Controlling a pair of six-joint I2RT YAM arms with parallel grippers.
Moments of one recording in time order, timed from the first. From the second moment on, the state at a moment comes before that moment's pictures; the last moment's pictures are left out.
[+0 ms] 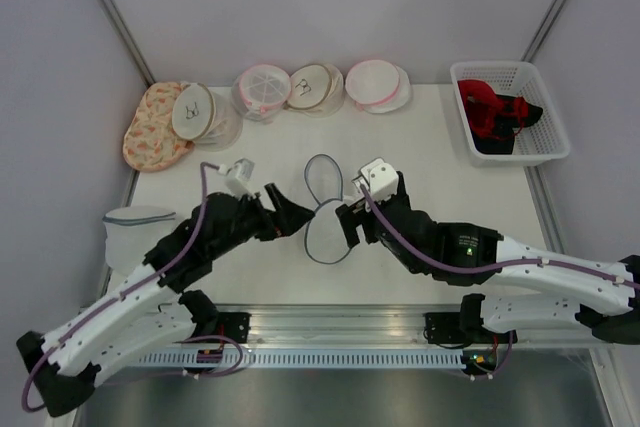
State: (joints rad) left arm -0.80 0.58 0.64 -0.40 -0.10 -0.94; right arm 1.30 1.04 1.08 -0.46 0.66 0.21
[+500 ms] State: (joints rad) left arm -0.81 1.45 1.05 -0.12 0.24 -0.69; right arm 1.30 0.84 1.04 -0.70 0.86 0.53
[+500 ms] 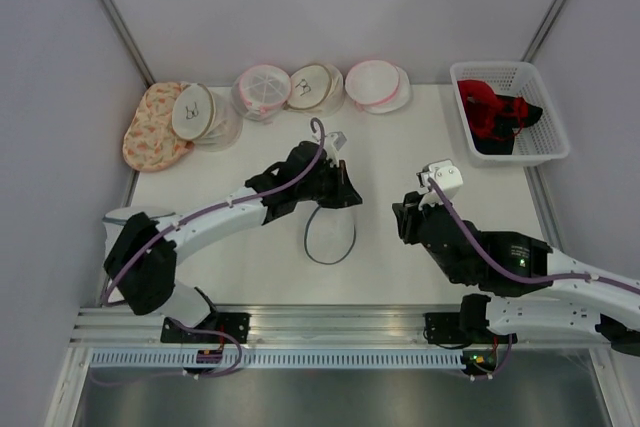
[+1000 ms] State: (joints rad) left arm -0.67 1.67 0.89 -0.13 0.10 -0.71; right arm 1.30 0.74 1.01 -0.82 0.88 0.61
